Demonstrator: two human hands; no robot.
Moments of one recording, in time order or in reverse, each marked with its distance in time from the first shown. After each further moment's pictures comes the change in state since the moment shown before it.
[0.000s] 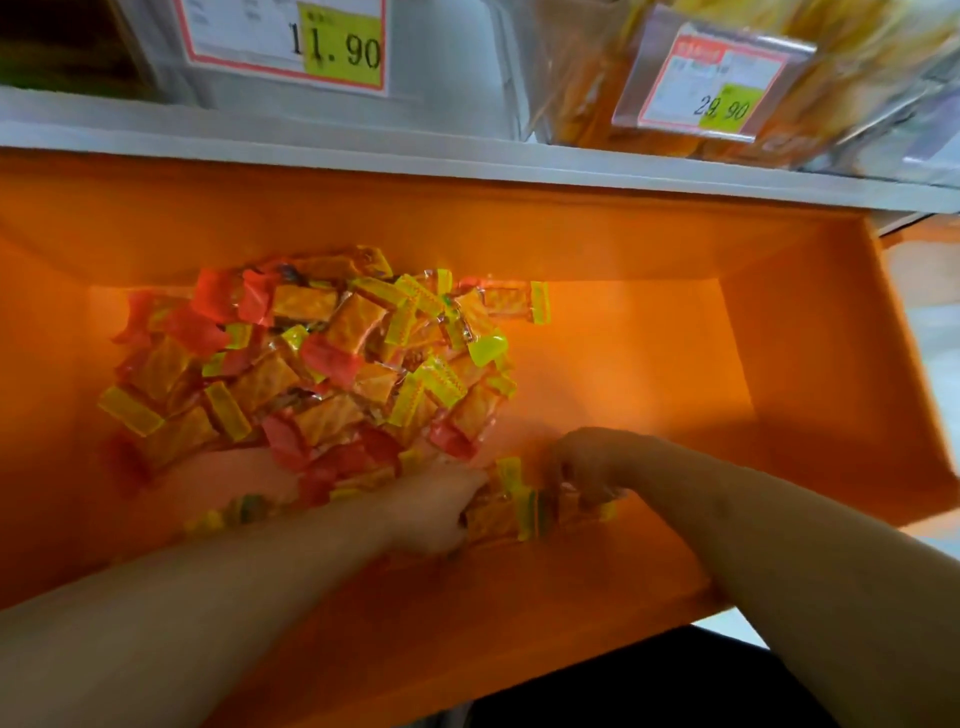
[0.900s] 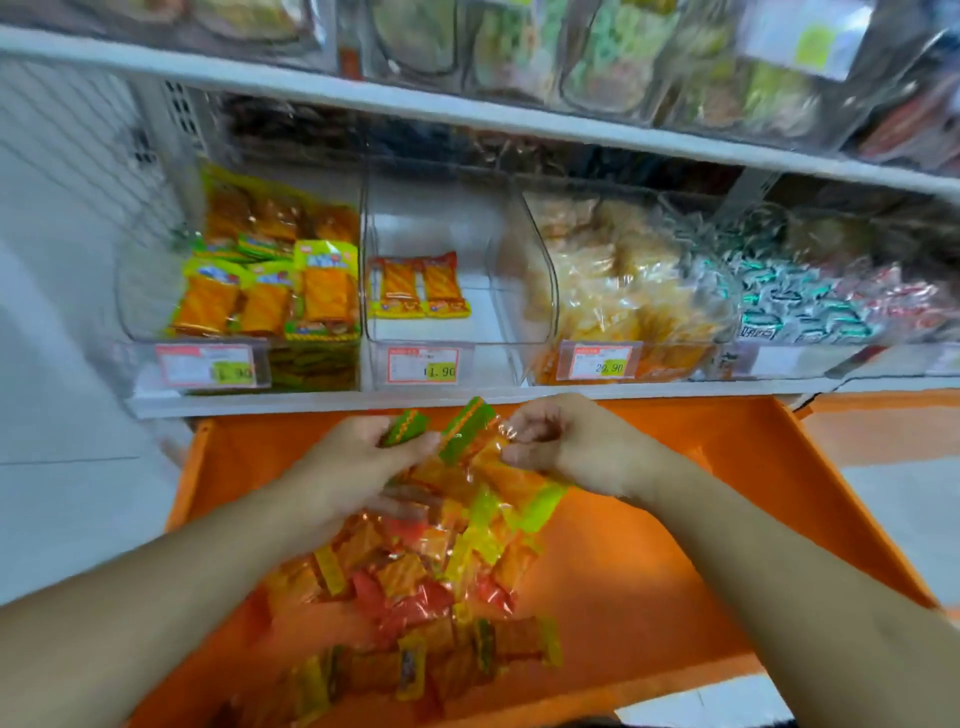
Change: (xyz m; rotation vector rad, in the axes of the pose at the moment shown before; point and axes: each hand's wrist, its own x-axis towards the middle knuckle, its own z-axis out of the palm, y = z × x) left_hand -0.205 0.060 -0.215 -1.182 0.646 -0.177; right_hand -0.247 -0.078 -0.153 1.071 0.970 -0.421
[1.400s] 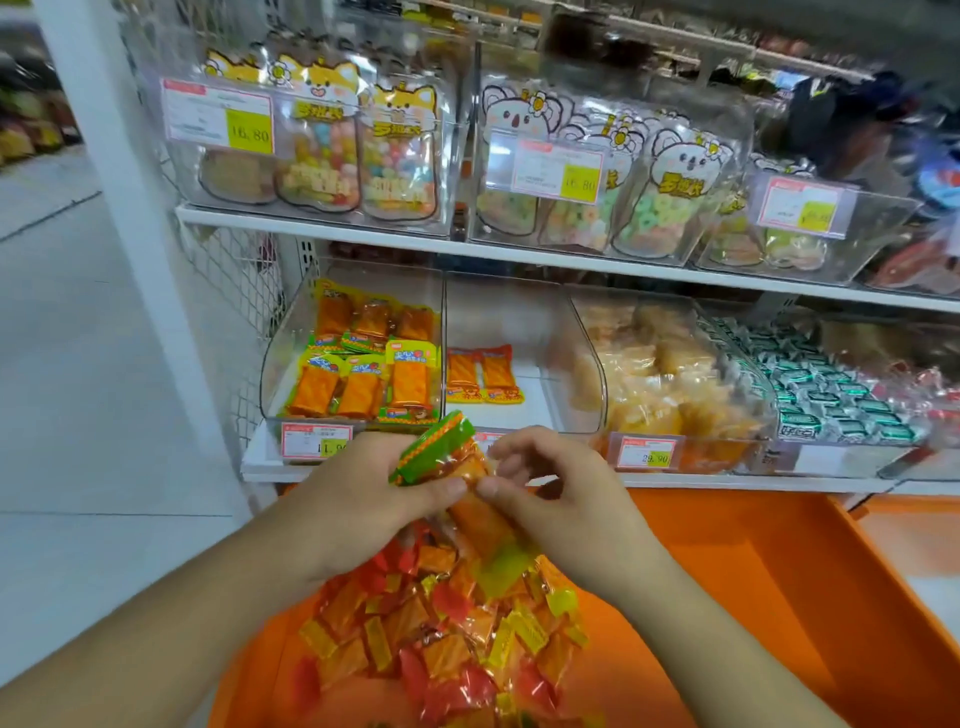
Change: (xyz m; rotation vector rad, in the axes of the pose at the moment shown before) left_hand -0.091 0.075 -0.038 0.388 0.103 0.333; right_hand -0.027 -0.105 0.057 0.041 0.380 -0.273
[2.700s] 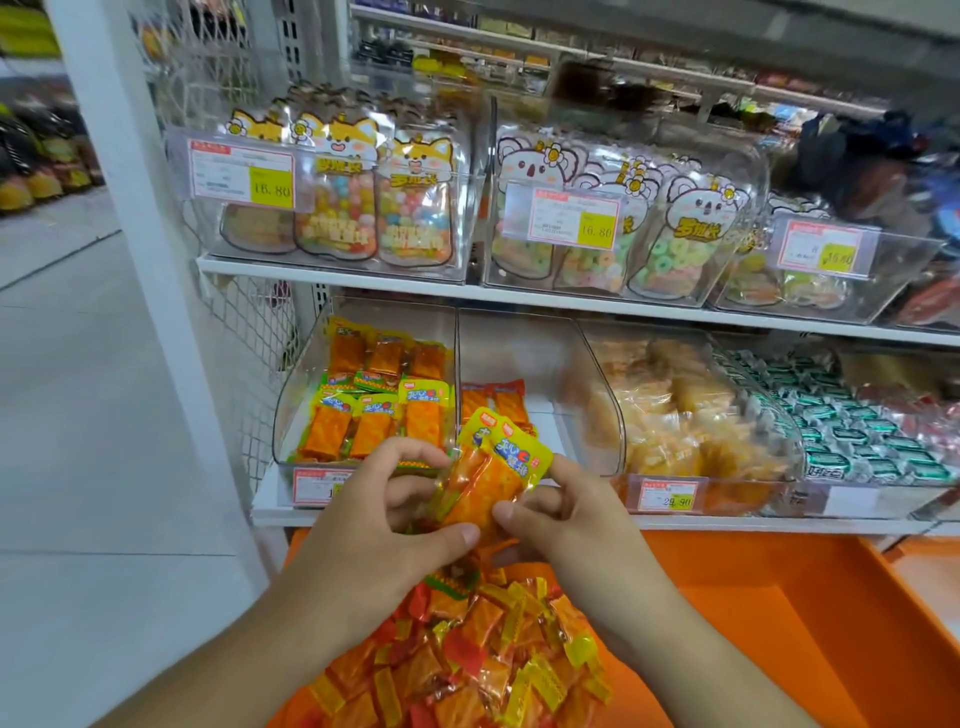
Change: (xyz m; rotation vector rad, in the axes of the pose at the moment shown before) left_hand 0.002 -0.007 0.000 -0.065 0.250 0.031; right_hand 0.015 -0.019 0.010 0.475 -0.036 0.163
